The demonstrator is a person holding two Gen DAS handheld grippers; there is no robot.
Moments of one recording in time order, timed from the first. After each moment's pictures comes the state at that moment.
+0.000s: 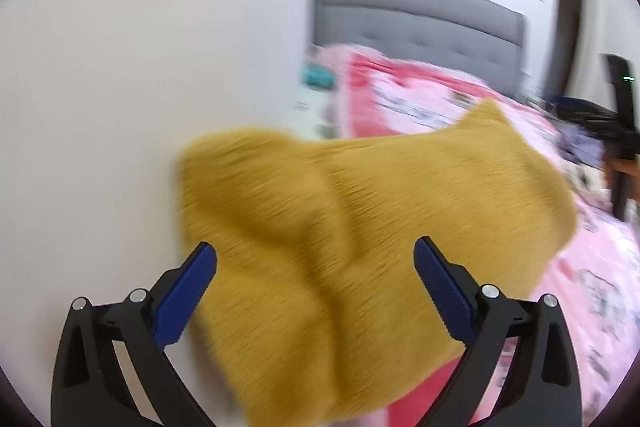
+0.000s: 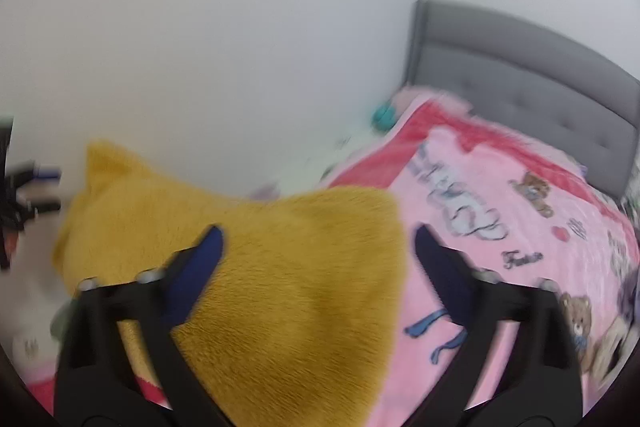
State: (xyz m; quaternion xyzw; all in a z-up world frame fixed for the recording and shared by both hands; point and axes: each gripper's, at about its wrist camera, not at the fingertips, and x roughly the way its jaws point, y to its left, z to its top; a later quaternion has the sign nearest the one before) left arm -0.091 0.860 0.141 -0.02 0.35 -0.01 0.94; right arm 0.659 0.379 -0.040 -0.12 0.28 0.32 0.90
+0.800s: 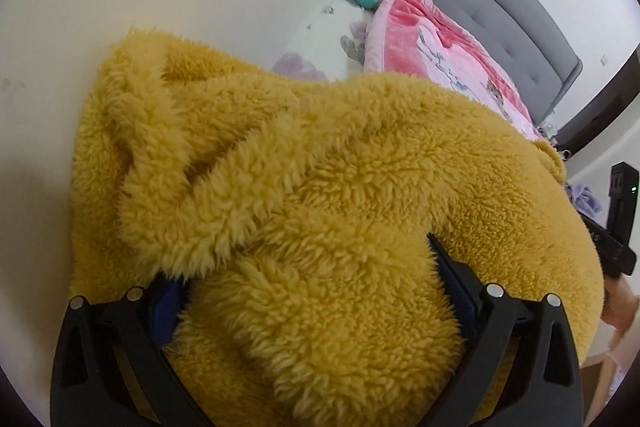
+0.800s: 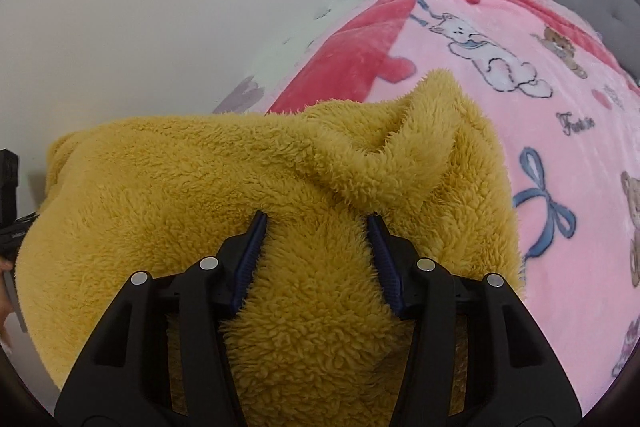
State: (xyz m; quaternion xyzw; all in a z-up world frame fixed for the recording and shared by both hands) left arm 0.152 0.824 -0.066 -0.21 0.46 0.04 0.86; right arm 0.720 0.412 -0.171 -0.05 0.47 0.24 0.85
